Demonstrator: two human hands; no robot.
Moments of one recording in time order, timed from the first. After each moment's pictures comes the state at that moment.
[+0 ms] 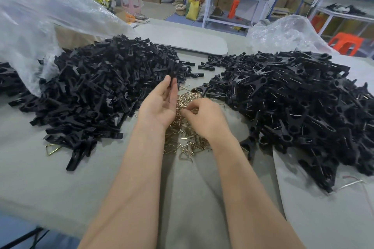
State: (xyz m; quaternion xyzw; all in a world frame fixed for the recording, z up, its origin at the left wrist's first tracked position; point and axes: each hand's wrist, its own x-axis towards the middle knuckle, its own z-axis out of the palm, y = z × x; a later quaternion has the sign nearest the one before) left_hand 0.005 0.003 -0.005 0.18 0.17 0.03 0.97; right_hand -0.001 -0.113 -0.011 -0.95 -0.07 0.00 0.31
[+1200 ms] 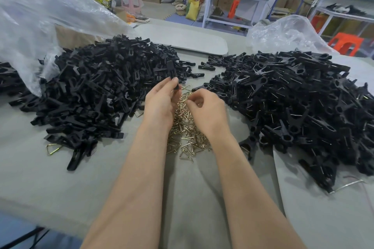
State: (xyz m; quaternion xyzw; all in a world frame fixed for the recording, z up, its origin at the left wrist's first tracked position) left_hand 0.010 -0.006 -0.013 0.36 0.17 0.11 0.91; right_hand 0.006 -0.112 -0.016 -0.90 -0.07 -0.11 0.41
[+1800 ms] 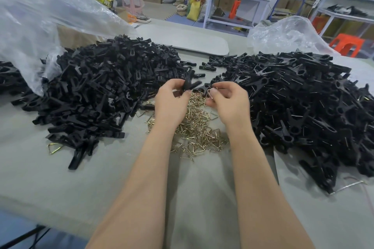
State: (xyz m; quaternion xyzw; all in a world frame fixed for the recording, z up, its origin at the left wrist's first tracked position) left_hand 0.007 -0.018 -0.017 0.77 0.09 0.20 0.60; right_hand 0.013 -0.140 -0.002 -0.76 0.00 -0.11 0.64
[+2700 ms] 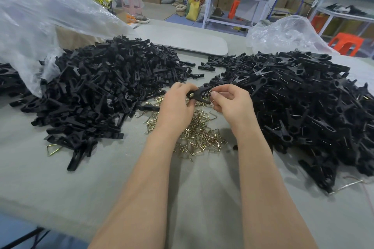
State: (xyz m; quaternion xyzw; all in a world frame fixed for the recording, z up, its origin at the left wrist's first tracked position) left_hand 0.008 -0.023 -0.025 0.89 -0.02 0.21 0.40; right_hand 0.017 -0.157 -0.005 -0.79 -0.02 -0.08 0.60
